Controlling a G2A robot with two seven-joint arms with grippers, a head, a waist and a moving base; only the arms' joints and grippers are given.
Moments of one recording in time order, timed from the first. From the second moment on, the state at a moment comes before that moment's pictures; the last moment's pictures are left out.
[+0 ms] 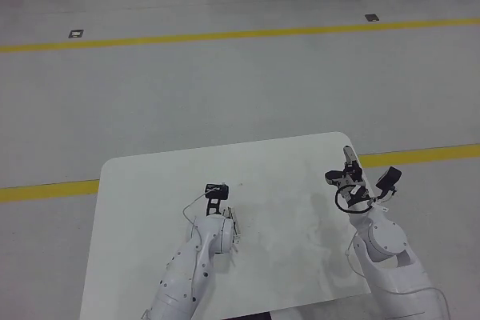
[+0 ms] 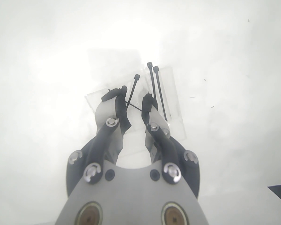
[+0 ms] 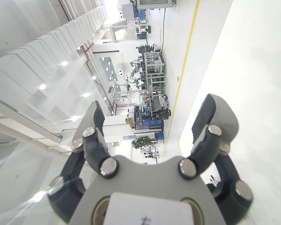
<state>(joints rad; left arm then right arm) 1.32 -1.69 -1.05 -1.43 1.57 0.34 -1.15 -1.73 -1.15 1.60 -1.80 0.42 0.00 0.00</state>
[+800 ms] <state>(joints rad) 1.30 -1.68 -1.03 -1.41 1.57 0.34 -1.17 -1.73 -1.15 1.60 -1.80 0.42 0.00 0.00</state>
